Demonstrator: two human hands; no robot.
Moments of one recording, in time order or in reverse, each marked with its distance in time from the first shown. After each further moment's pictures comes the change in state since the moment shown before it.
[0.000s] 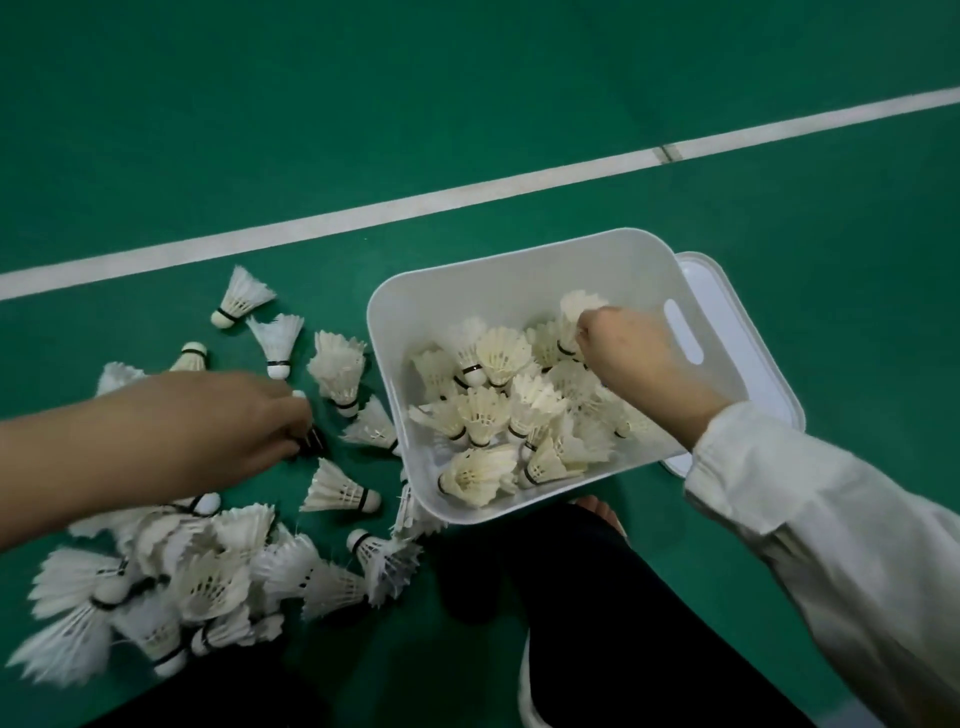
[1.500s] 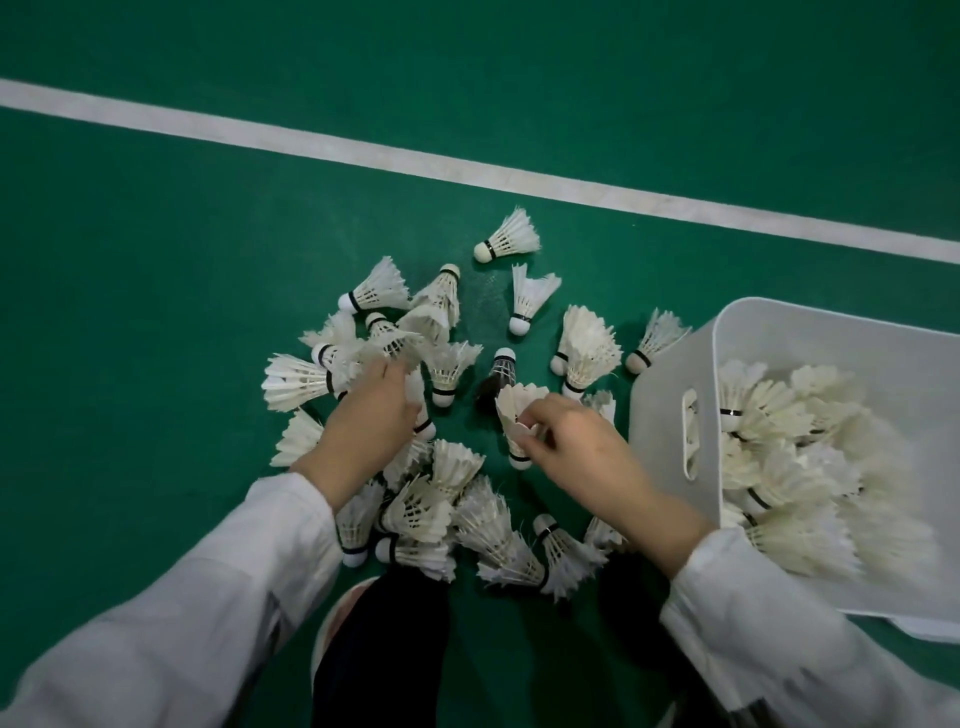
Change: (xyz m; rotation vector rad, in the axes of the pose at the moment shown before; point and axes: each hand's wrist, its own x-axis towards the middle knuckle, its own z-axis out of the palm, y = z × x) left_hand -0.049 -0.062 0.203 -0.889 0.348 -0.841; right_hand -0.063 -0.285 0.038 0.339 -0.285 -0.561
